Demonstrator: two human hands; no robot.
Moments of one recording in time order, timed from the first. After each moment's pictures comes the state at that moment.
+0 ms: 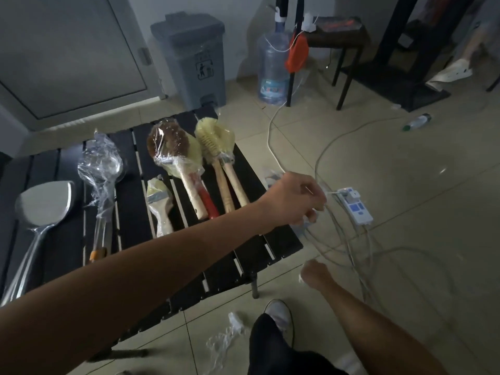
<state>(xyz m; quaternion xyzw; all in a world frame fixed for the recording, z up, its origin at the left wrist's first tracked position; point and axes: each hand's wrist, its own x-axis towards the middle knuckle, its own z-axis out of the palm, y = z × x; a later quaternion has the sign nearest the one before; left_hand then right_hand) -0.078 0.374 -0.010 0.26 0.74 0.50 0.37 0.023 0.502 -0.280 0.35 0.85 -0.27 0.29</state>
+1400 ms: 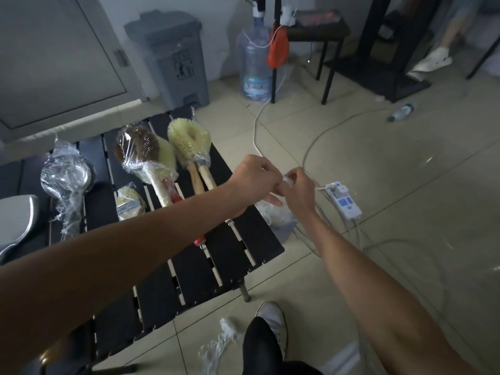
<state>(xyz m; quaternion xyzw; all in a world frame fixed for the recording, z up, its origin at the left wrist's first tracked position) -0.108 0.384 -0.001 0.16 0.79 0.51 0.31 -0.101 0.551 -0.185 0.27 0.82 -0.45 -0.21</state>
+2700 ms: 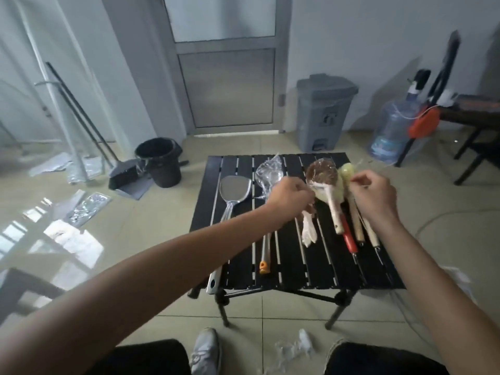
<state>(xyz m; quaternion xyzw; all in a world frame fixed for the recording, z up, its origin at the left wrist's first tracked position) -0.081 0.117 0.085 0.06 0.81 0.57 0.12 -0.087 0.320 0.060 0.14 0.87 -0.44 -0.19</state>
